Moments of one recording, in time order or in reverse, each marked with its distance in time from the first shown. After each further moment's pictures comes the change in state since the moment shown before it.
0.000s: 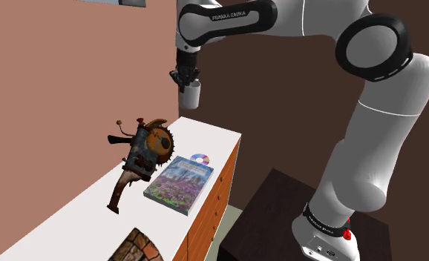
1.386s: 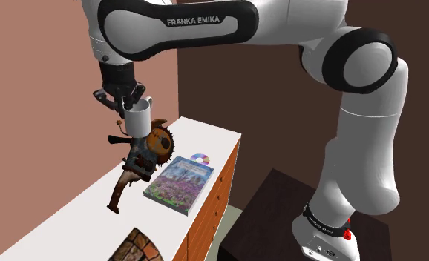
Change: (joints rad) arm 0.285 0.193 0.188 0.271 -0.115 -0.135 0.479
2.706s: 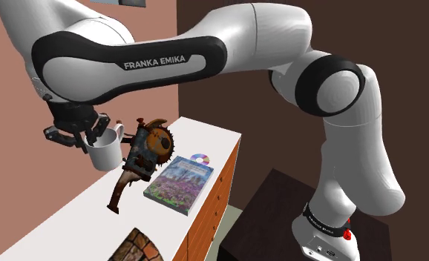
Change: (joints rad) arm 0.148 0.226 0.038 0.208 -0.065 -0.015 0.182
